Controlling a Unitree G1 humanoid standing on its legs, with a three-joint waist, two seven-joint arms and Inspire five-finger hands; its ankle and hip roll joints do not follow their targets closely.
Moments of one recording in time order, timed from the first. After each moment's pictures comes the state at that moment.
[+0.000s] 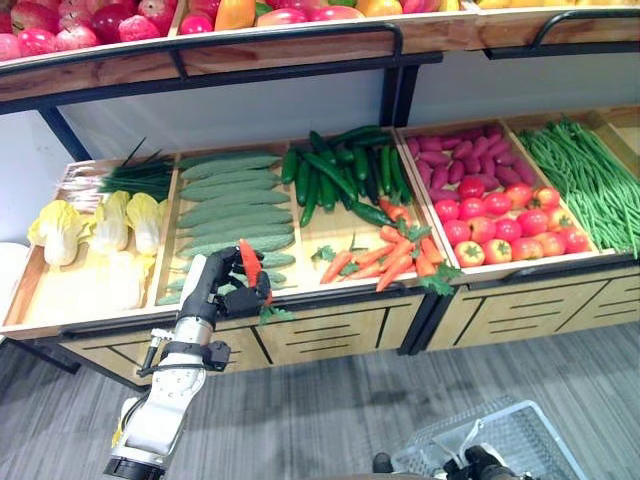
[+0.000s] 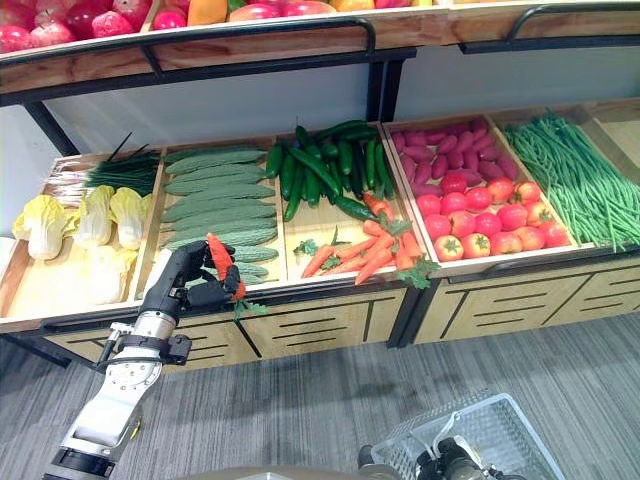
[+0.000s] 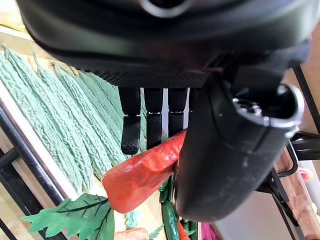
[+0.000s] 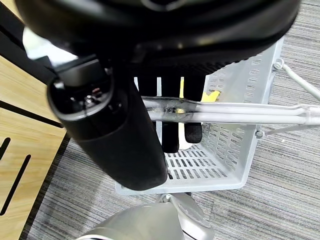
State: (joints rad) left arm 0.10 0.46 -0.11 -0.13 0.00 0.04 0.18; right arm 0.04 -0.33 0.22 1.14 -0.16 0.10 -0.07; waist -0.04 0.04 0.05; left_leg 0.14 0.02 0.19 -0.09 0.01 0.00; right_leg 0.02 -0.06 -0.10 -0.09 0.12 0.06
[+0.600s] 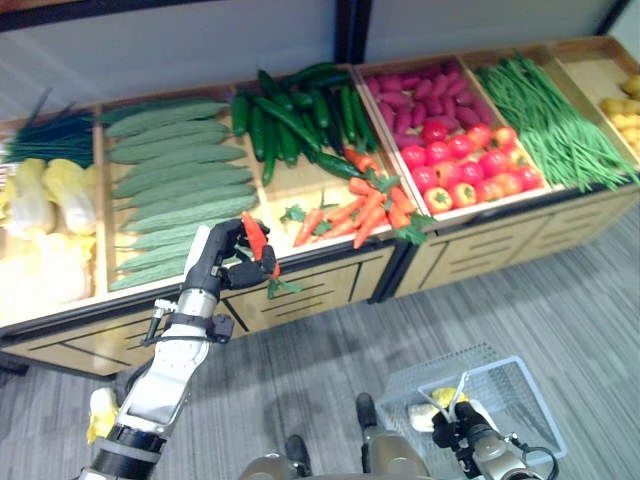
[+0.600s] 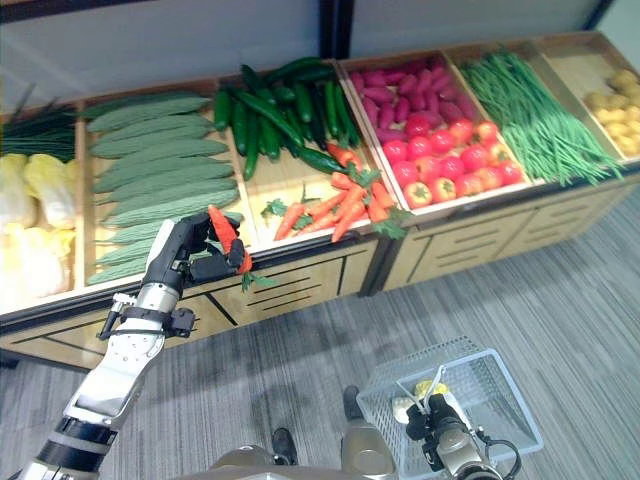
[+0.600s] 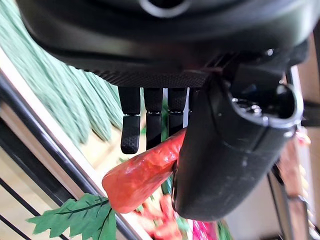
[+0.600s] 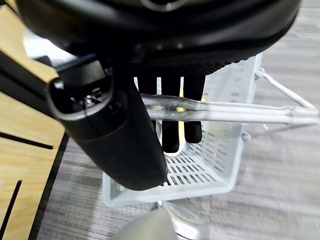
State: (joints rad) left arm -0.10 0.52 -0.16 -0.11 -0.06 0.06 0.20; right arm -0.06 -0.30 0.19 1.05 -0.15 0.08 -0.11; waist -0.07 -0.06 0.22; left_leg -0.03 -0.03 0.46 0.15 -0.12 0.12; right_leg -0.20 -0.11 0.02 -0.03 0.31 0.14
